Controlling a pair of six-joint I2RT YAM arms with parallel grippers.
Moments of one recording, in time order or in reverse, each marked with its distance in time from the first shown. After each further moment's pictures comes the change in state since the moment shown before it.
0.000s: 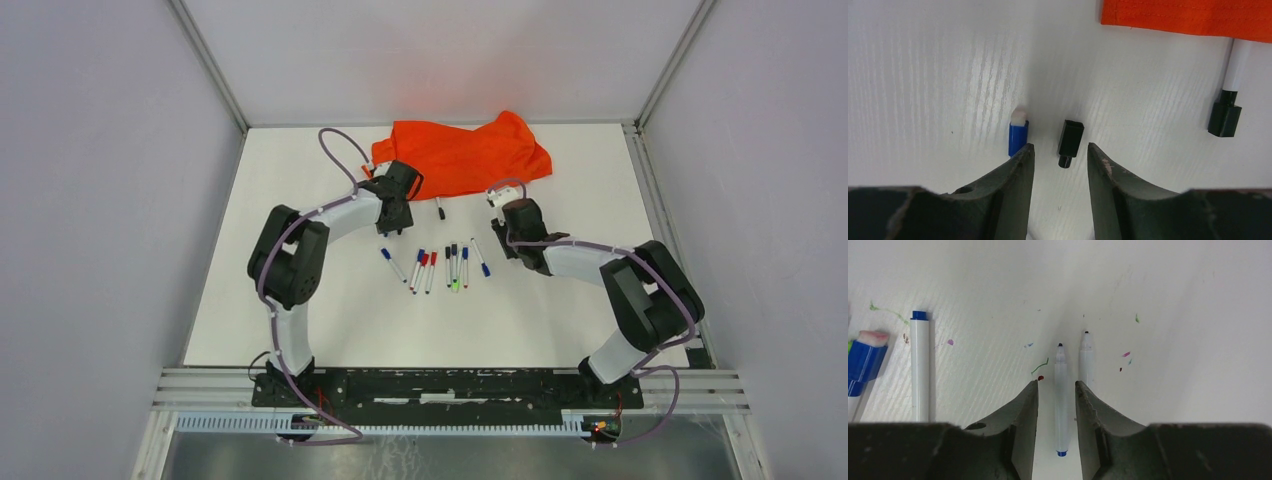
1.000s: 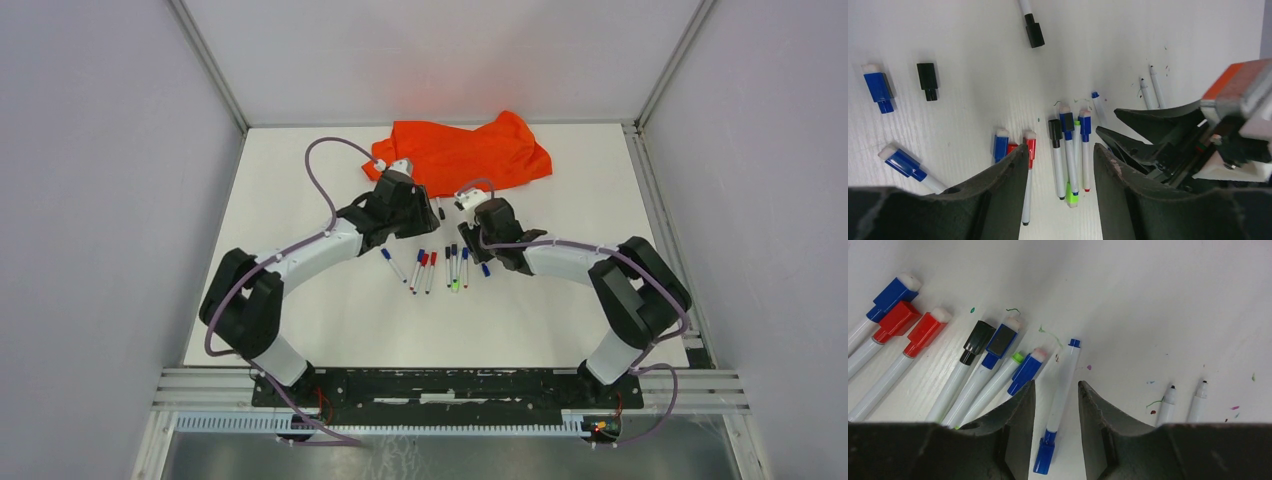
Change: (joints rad) left arm -0.111 -0.376 -0.263 0.269 0.265 -0.016; right arm 0.147 0.026 0.100 -0.038 -0.162 0.084
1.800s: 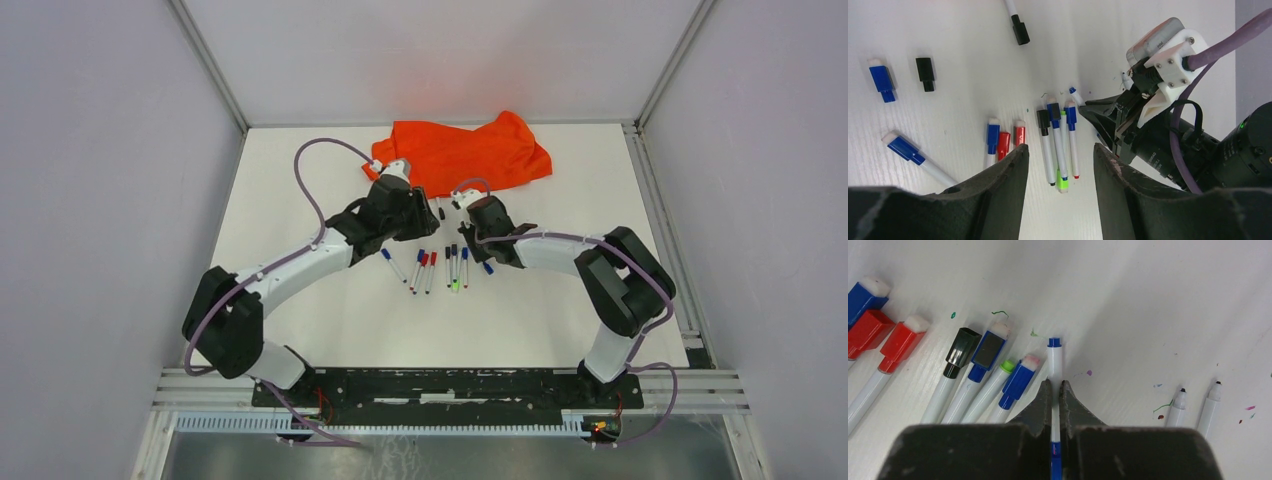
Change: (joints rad) left arm -0.043 -0.119 -0.041 -0.008 -0.034 -0.002; right arm 0.007 0.103 0.081 -0.080 0.037 0.042
